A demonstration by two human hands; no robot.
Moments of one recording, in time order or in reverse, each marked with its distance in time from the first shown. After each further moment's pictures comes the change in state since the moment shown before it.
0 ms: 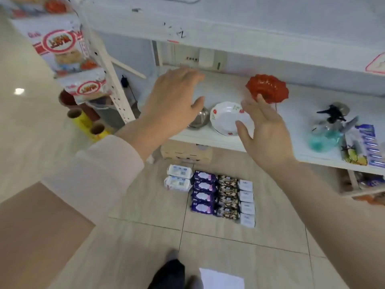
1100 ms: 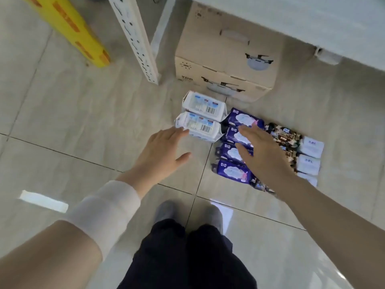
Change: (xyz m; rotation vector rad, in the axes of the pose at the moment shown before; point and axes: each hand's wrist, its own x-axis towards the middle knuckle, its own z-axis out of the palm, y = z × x) left_hand -0.184 -0.253 0.476 -0.224 -0.552 -0.371; right_hand -0.126 0.101 0.463 0.089 -0.772 0.234
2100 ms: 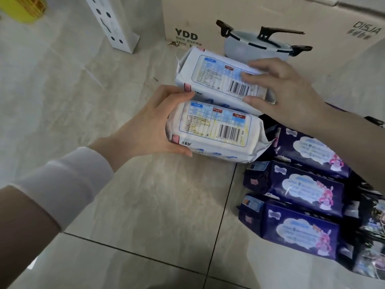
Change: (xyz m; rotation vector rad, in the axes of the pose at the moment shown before) left_hand 0.207 -0.170 0.191 -0.238 0.258 0.442; right_hand 0.252 0.136 0.176 -0.148 0.217 -0.495
